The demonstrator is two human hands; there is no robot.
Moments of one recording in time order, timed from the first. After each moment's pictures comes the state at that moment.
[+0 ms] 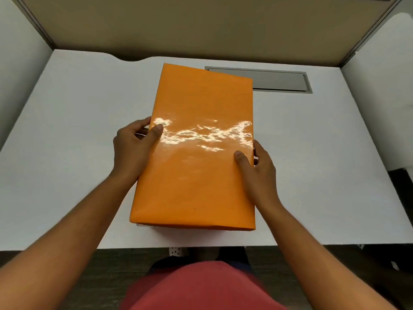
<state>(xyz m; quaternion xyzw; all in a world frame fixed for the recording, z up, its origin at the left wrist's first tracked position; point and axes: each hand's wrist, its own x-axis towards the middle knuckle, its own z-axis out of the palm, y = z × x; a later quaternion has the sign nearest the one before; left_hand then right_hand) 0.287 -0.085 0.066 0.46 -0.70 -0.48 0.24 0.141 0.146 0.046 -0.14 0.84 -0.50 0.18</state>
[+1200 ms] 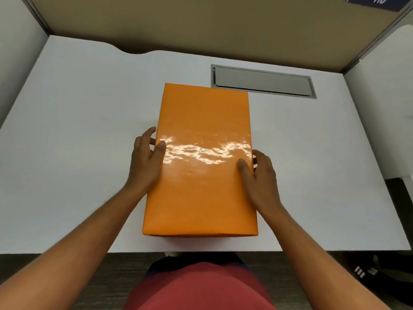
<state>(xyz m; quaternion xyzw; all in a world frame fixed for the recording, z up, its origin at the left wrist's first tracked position) 0.300 -0.103 -0.002 0.44 -0.73 -0.48 0.18 0.142 0.132 0.013 -0.20 0.90 -0.36 0.15</state>
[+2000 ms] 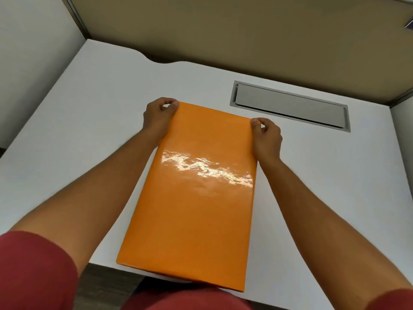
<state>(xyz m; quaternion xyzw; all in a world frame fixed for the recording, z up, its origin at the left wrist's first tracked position) 0.170 -0.212 0.012 0.51 -0.66 -0.50 0.22 -0.030 -0.008 0.000 -0.21 0.86 -0.45 0.14</state>
